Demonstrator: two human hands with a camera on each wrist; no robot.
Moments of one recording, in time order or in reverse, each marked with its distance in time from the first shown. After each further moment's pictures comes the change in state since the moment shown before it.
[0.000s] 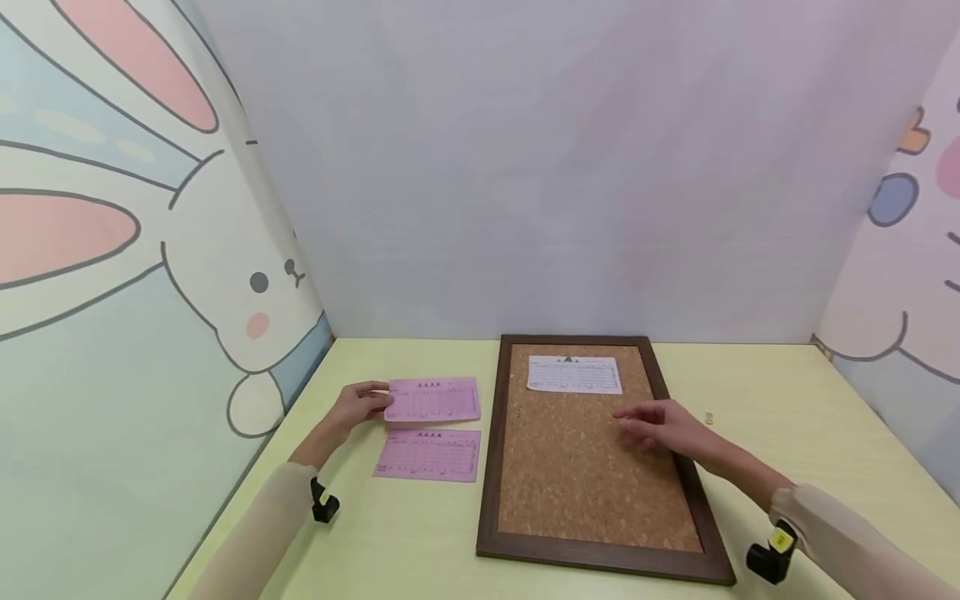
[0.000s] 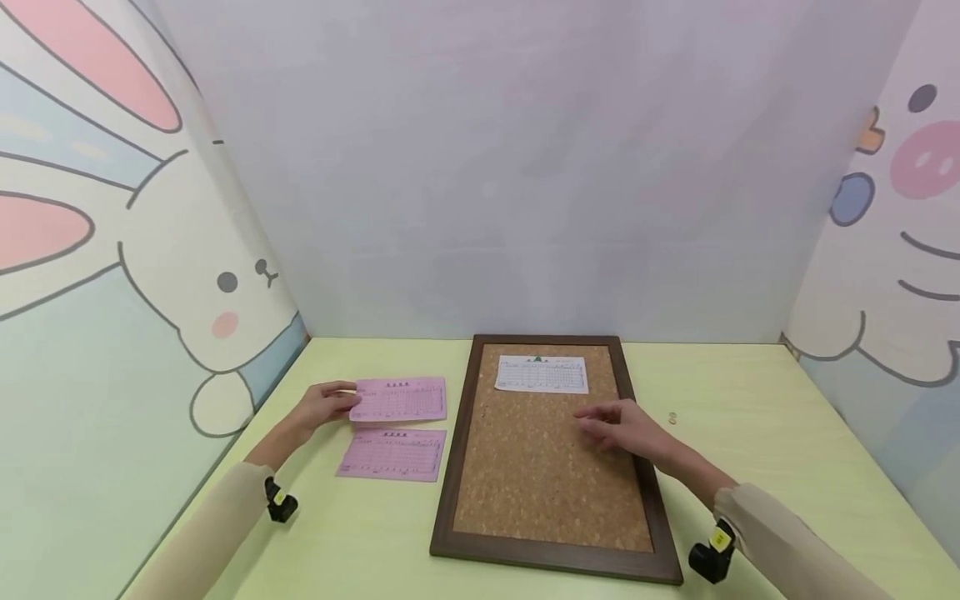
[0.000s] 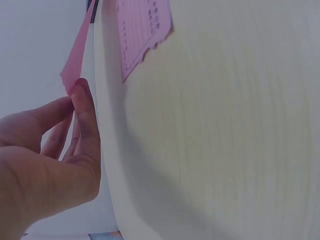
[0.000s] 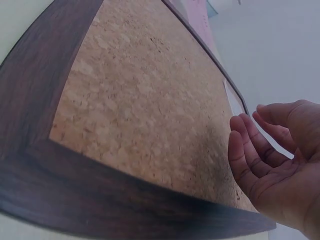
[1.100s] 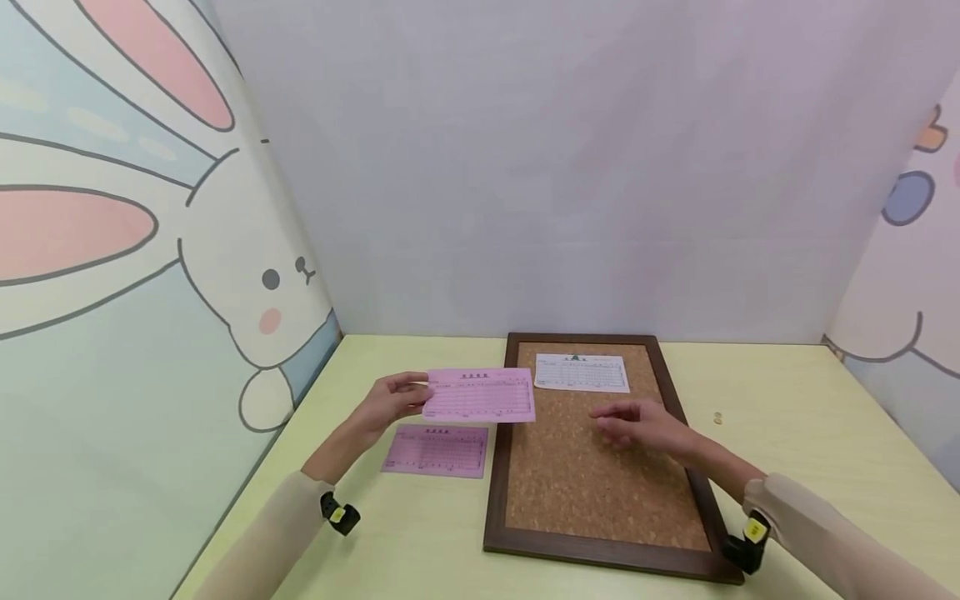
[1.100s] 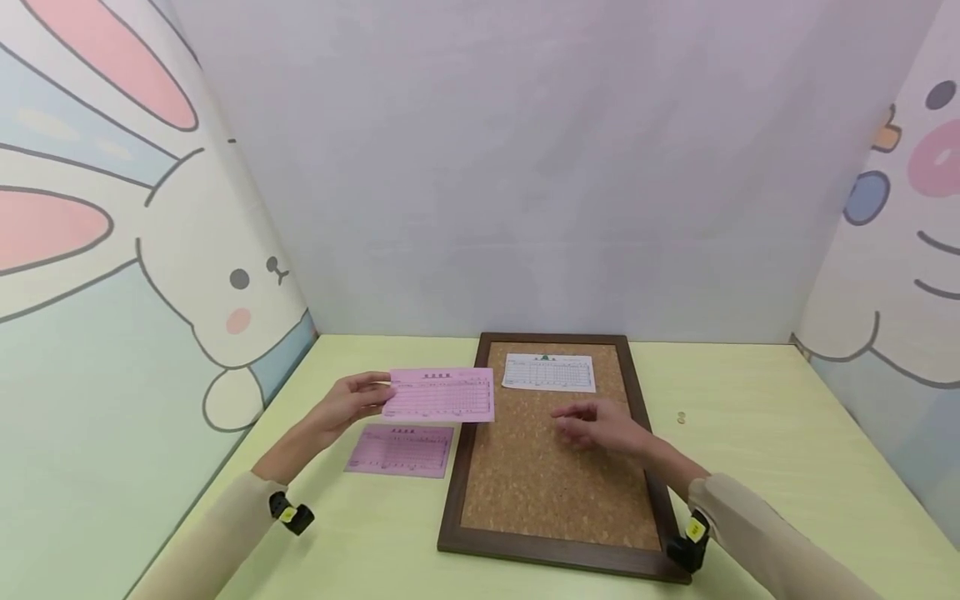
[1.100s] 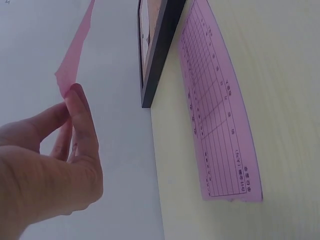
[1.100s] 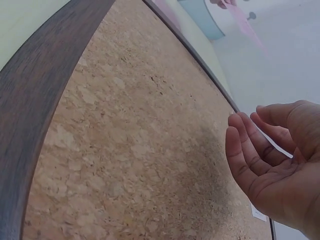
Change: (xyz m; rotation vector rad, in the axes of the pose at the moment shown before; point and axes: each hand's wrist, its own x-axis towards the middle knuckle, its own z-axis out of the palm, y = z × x) left_hand -0.052 0.055 0.037 -0.166 -0.212 0.127; right_hand 0.019 -0.024 0.027 0.054 -0.070 -0.024
